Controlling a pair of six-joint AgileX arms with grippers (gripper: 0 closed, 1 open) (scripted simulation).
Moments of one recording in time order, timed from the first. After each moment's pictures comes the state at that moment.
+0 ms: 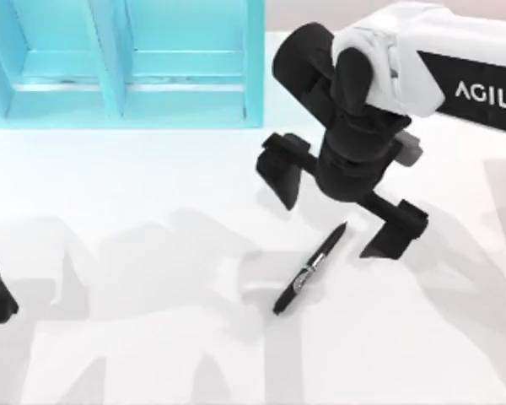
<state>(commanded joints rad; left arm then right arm) 0.00 0.00 0.00 0.00 0.00 0.00 0.63 2.07 1.64 -1.06 -0.02 1.29</state>
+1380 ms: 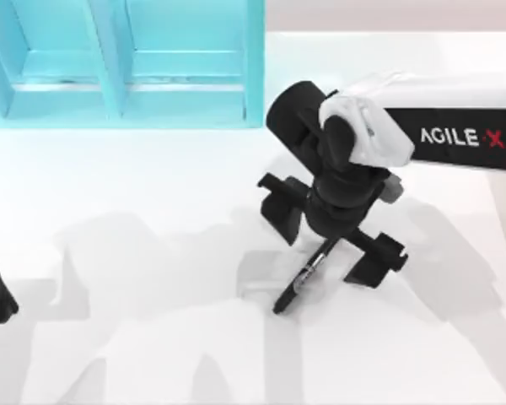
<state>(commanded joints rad) 0.00 0.00 0.00 0.00 0.00 0.00 0.64 2.24 1.49 -0.74 -0.02 1.30</state>
